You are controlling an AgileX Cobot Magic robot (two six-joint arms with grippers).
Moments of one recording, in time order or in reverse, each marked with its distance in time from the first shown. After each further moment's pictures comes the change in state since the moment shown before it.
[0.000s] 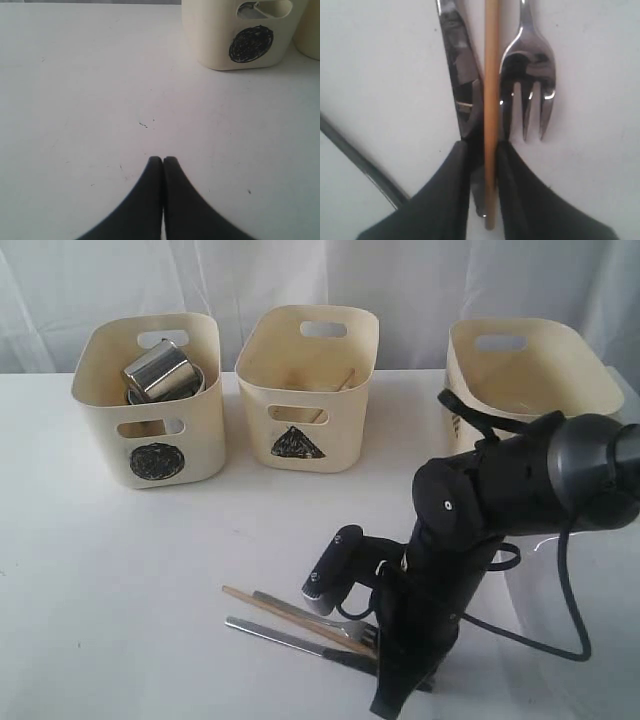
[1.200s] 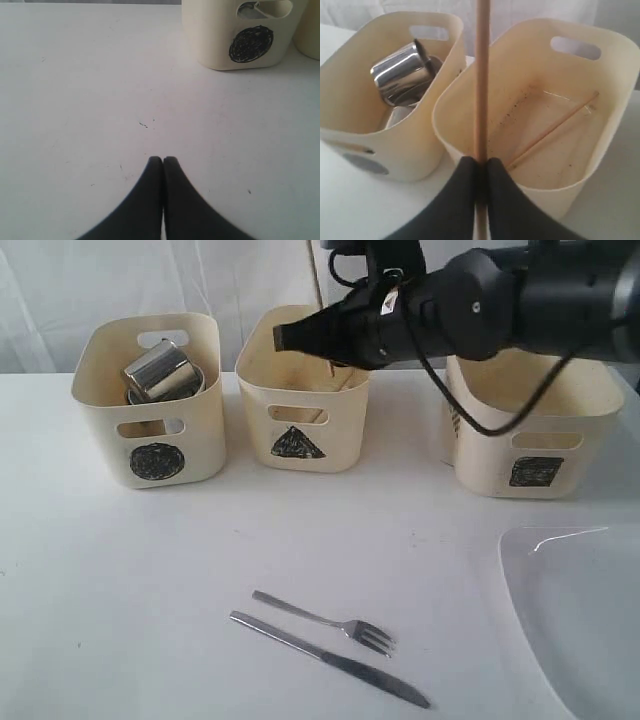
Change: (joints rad) left arm 0.000 0.000 0.000 0.000 0.000 0.001; right arm -0.115 -0.065 -0.411 -0.094 -0.518 0.709
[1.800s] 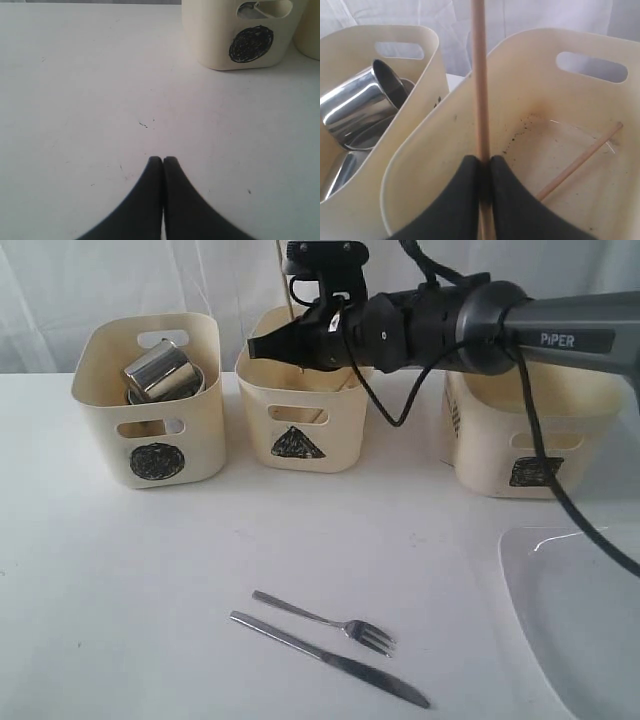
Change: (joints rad) left arm 0.000 0.000 0.000 0.000 0.000 0.000; right arm -0.029 0.356 -0.315 -0.016 -0.089 -0.044
